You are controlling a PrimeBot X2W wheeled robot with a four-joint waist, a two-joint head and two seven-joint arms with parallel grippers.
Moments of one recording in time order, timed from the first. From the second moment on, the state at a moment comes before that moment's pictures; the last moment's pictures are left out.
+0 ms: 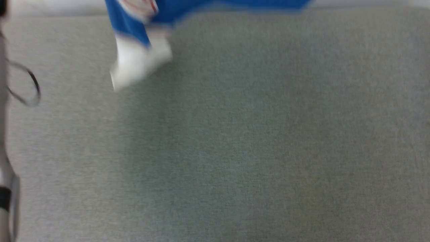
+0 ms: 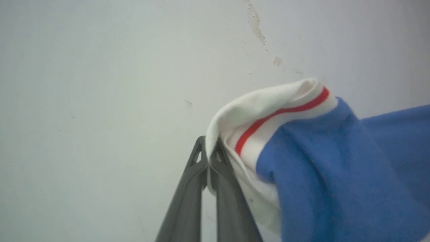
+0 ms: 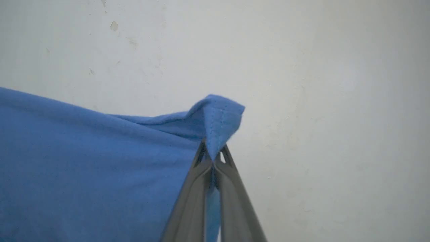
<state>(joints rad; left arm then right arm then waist) -1.26 0.45 -0.22 0.61 -0.37 -0.10 -0.24 -1.33 -0.36 0.28 0.68 0.42 0.13 -0.08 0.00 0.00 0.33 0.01</state>
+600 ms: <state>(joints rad) -1.33 0.42 -0.16 0.72 -0.34 -0.11 -0.26 -1.44 -0.28 0.38 0.92 0.44 0.13 -0.21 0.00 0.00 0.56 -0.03</state>
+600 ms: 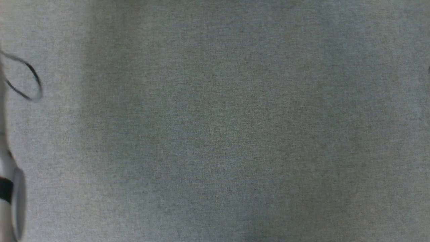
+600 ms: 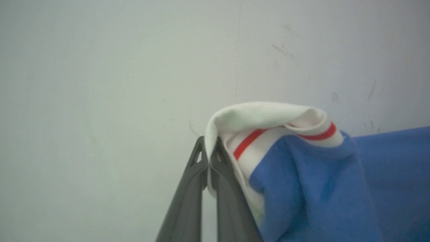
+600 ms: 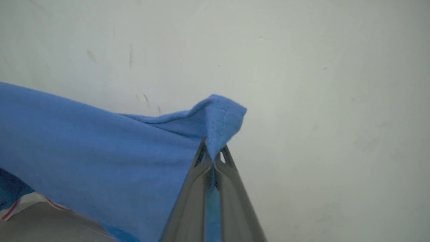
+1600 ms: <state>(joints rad) 0.05 0.31 -0.06 0.06 -0.45 0.00 -0.06 -0.29 -0.47 0.49 0.40 0.67 0.13 -0.10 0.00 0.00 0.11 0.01</state>
